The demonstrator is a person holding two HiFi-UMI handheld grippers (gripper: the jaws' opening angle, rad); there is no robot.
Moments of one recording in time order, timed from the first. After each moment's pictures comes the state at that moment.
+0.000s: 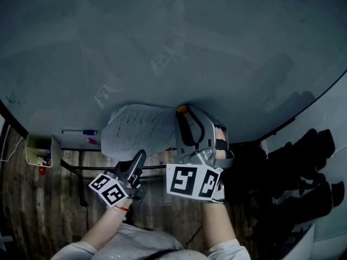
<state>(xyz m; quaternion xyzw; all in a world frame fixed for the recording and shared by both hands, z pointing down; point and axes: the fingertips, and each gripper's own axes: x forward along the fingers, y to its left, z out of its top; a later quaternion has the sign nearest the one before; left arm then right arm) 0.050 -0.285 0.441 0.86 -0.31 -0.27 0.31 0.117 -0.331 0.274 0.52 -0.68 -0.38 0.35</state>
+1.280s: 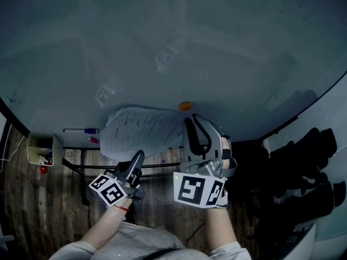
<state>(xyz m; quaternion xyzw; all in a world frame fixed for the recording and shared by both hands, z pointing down) 0.045 -0.283 0.455 0.84 -0.32 -0.27 0.34 0.136 -0.313 0.281 0.53 -0.69 -0.38 0.32</state>
